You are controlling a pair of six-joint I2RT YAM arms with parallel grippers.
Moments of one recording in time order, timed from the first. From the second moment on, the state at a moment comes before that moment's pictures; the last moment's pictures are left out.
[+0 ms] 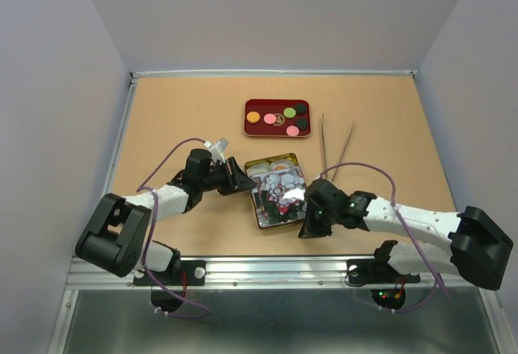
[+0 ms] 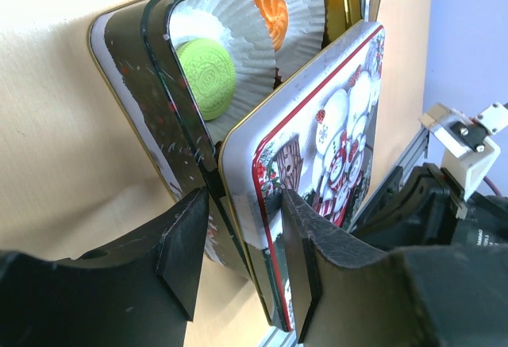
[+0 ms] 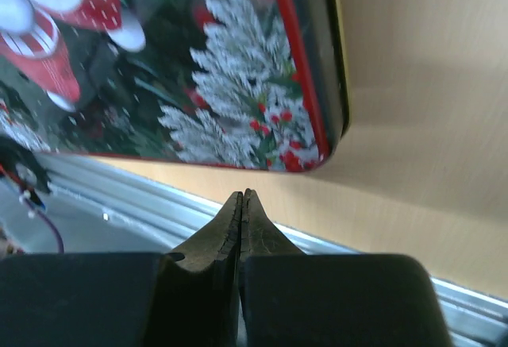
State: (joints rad) left arm -0.42 1.35 0.43 0.32 0.52 -0.78; right arm 0.94 1.17 0.56 -0.47 -0.11 1.08
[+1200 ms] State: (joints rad) left arm -0.42 1.32 0.37 0.36 0.48 -0.78; right arm 1.13 1.25 0.65 -0.34 0.30 1.12
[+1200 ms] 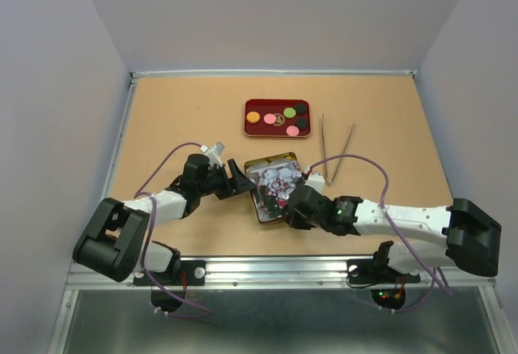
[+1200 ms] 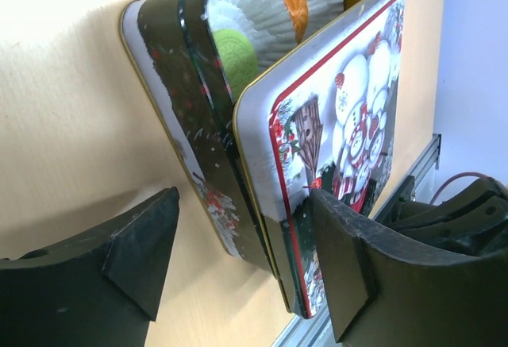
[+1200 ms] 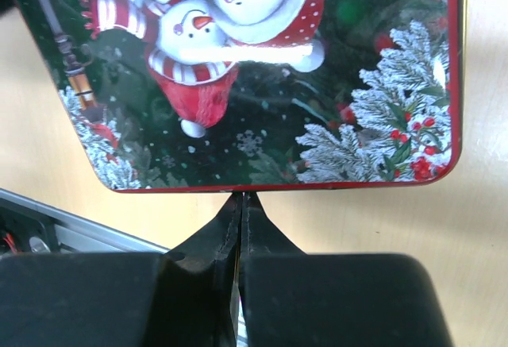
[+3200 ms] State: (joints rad) left arm -0.25 1.37 0.73 0.19 0.37 -0.68; right arm 1.09 0.86 0.66 -0.69 0.27 1.11
